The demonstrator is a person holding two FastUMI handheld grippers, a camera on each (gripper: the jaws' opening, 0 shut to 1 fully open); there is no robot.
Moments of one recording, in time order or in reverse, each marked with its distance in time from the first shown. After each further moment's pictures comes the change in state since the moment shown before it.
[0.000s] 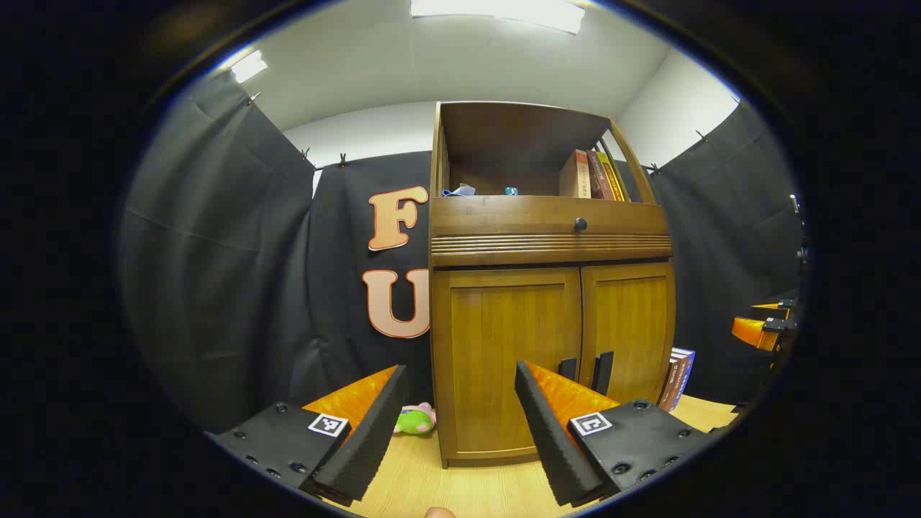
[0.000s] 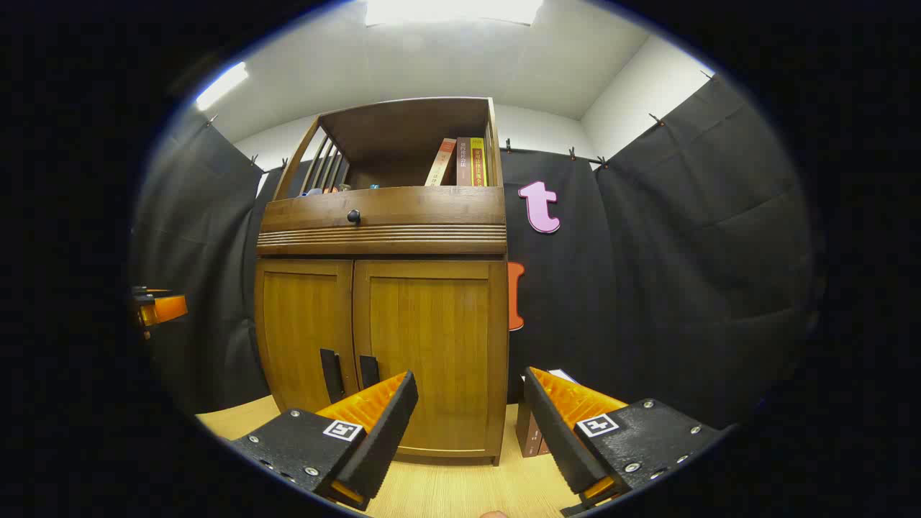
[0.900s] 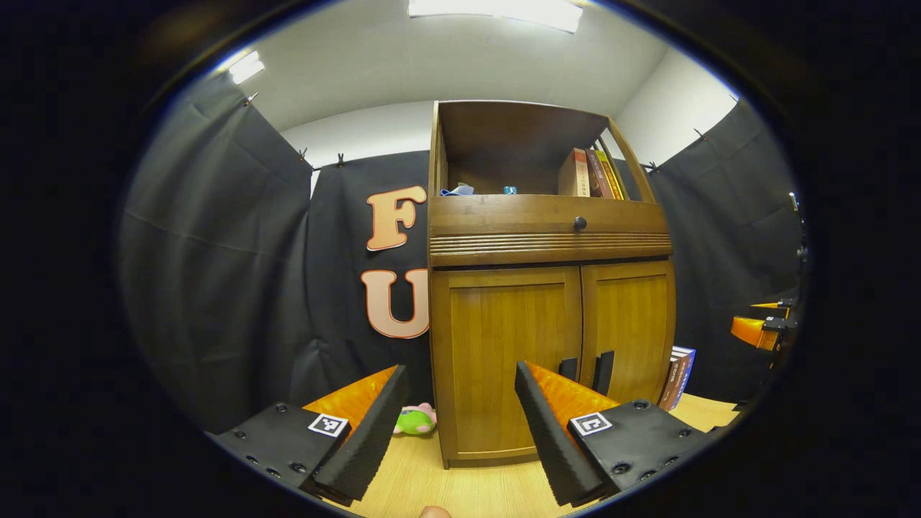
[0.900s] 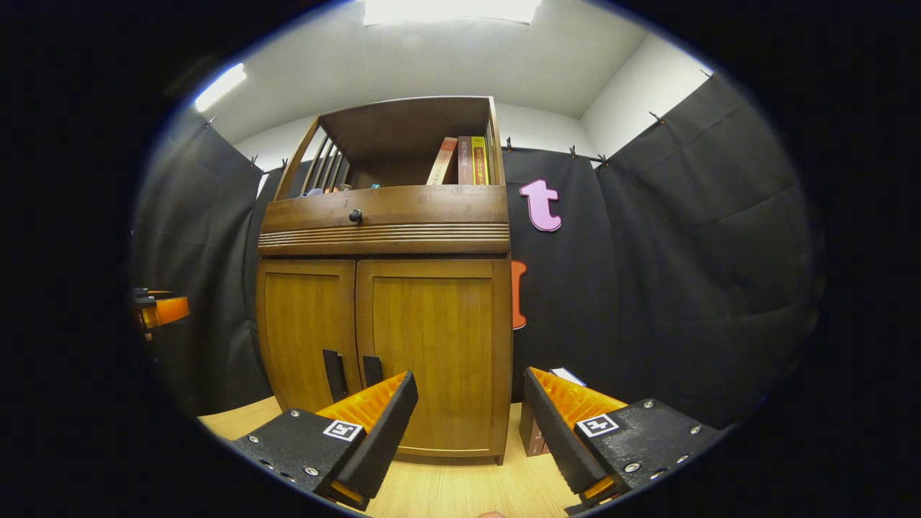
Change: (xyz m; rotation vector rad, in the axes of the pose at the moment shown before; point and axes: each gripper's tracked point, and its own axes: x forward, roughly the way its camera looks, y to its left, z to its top) left arm 0.003 0.000 0.002 0.004 0.005 -0.004; right arm 0.003 0.006 -0.003 0.012 0.011 0.012
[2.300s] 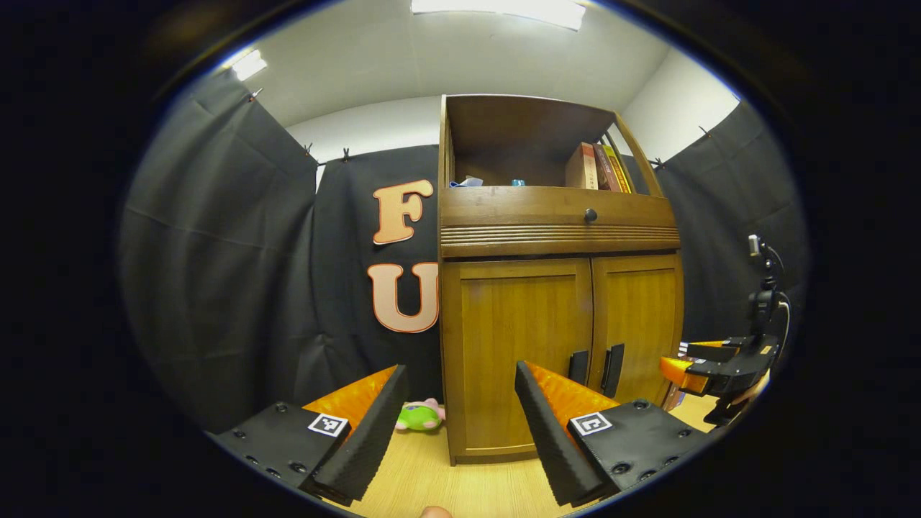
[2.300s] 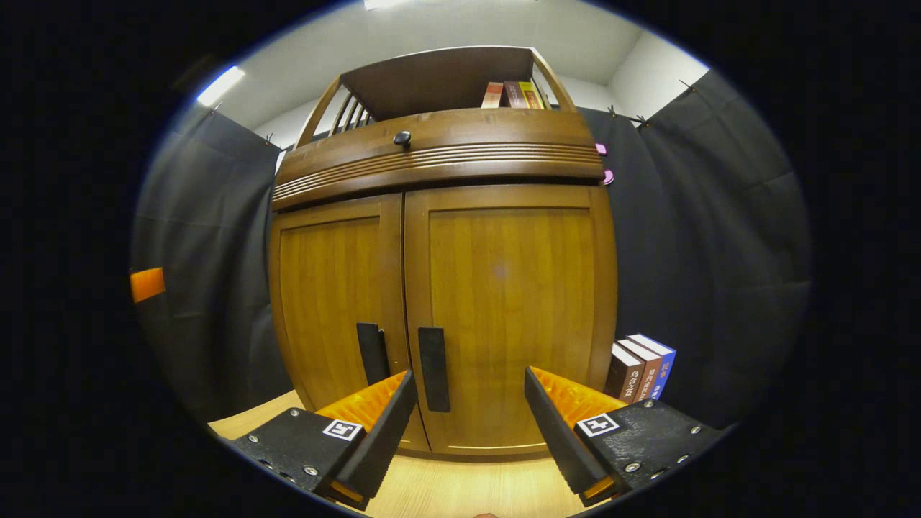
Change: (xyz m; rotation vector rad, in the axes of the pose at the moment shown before) left arm 0.000 0.015 -0.013 0.004 0.016 0.023; right arm 0.101 0.116 -0.096 0.043 0.136 0.130
